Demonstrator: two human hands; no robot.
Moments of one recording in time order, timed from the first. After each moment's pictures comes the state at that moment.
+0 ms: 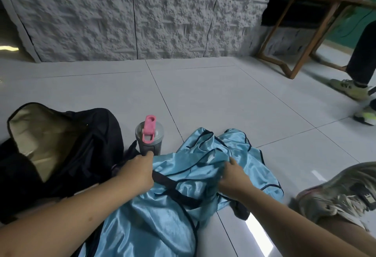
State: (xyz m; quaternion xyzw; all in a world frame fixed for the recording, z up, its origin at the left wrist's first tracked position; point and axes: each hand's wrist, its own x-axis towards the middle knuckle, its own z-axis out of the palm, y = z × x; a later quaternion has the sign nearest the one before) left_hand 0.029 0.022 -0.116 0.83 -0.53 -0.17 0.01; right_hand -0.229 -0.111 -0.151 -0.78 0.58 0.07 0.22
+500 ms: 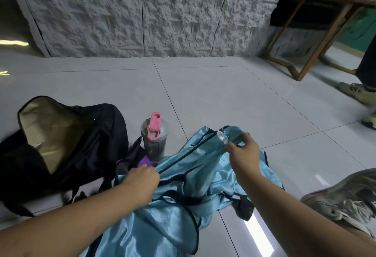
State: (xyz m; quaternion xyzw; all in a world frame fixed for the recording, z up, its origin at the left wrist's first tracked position) left_hand 0.014 0.044 -0.133 0.74 -0.64 -0.08 -0.20; right_hand -0.200 -0.115 -0.095 -0.58 0.58 -0.40 0.41
